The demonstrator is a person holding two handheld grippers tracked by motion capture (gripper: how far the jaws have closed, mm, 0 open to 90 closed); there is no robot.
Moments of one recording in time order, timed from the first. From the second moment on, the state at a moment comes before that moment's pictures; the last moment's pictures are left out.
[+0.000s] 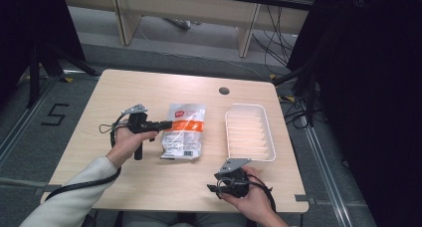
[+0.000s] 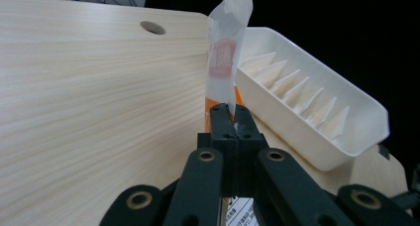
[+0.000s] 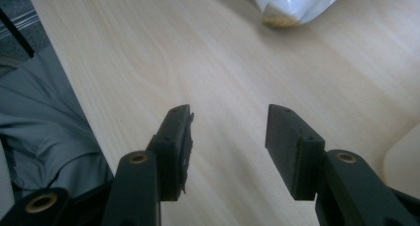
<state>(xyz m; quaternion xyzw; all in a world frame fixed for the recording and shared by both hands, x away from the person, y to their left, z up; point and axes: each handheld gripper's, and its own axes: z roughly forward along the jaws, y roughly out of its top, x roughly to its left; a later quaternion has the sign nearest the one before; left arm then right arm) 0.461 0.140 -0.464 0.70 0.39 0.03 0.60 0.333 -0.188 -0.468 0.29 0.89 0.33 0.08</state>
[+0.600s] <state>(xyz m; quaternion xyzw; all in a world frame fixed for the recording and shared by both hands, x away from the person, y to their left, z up) 0.415 0.120 -0.437 0.72 0.30 0.01 0.63 0.371 -0.191 -0.375 0.24 0.90 0.30 0.18</state>
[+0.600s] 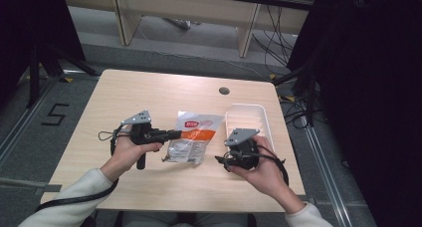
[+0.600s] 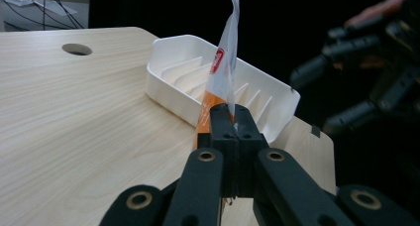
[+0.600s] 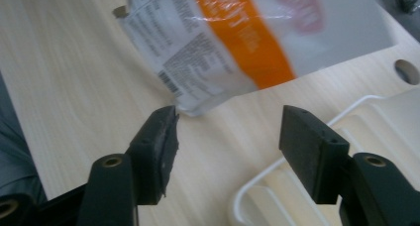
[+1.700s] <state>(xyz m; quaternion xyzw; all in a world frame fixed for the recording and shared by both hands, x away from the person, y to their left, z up) 0.394 0.113 -0.433 0.74 0.25 0.00 0.62 0.454 -0.165 -0.360 0.17 0.95 0.25 0.07</state>
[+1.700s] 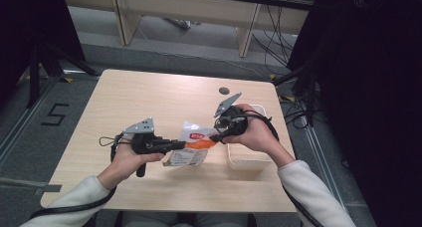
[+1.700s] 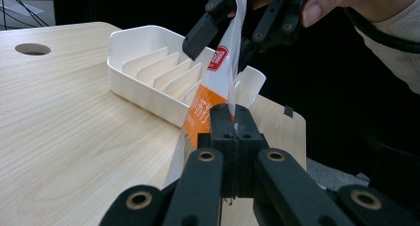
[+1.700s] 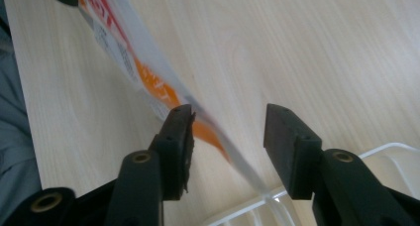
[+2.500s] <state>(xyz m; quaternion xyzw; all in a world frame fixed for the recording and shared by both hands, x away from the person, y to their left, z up) 0.397 0.125 -0.440 0.73 0.26 0.02 0.63 0.452 -0.148 -0.365 0.14 0.97 0.21 0.03</state>
